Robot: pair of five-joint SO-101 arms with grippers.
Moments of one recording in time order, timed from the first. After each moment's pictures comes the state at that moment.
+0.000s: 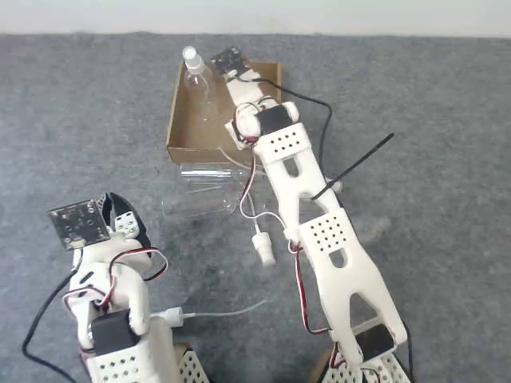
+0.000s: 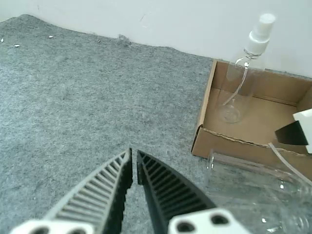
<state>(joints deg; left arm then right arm) -20.8 -103.5 89.0 51.9 9.0 -28.0 78.8 -92.5 78.2 9.5</state>
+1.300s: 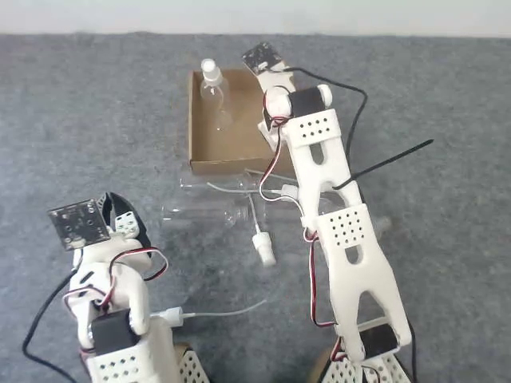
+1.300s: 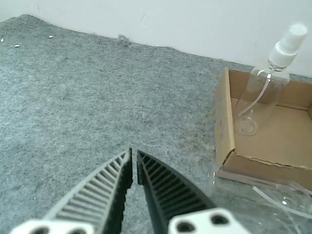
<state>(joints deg) -20.8 -103.5 89.0 51.9 9.0 -21.5 72.6 -92.6 97.2 17.5</state>
